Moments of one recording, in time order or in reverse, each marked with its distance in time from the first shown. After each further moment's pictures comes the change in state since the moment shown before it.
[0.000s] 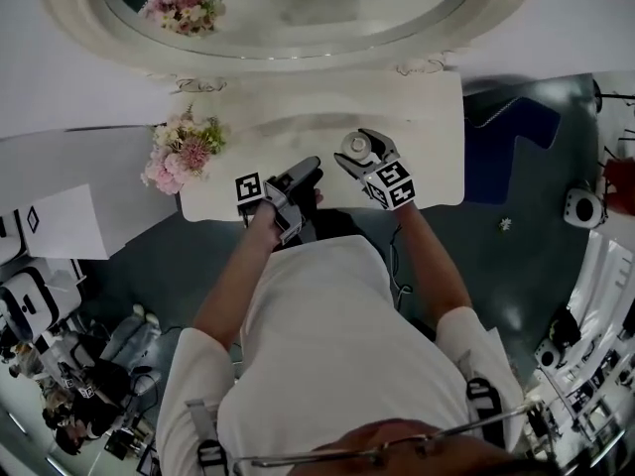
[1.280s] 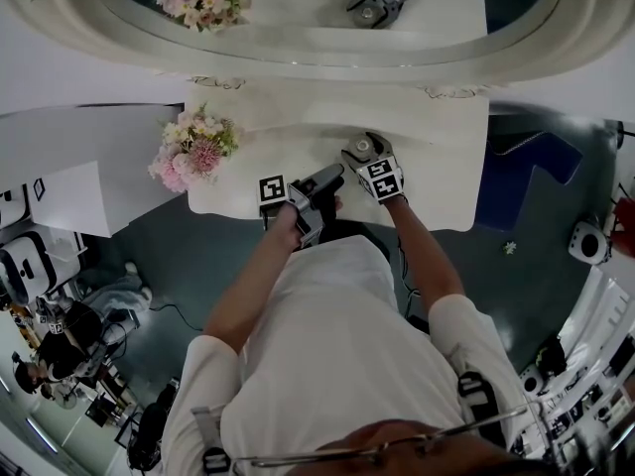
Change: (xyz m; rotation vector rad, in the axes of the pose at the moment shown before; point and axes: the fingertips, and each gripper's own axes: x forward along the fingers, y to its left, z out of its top) left arm 0.025 0.030 0.013 -0.072 -0.072 0.044; right arm 0.101 -0.046 -0.088 -0.020 0.168 -0.062
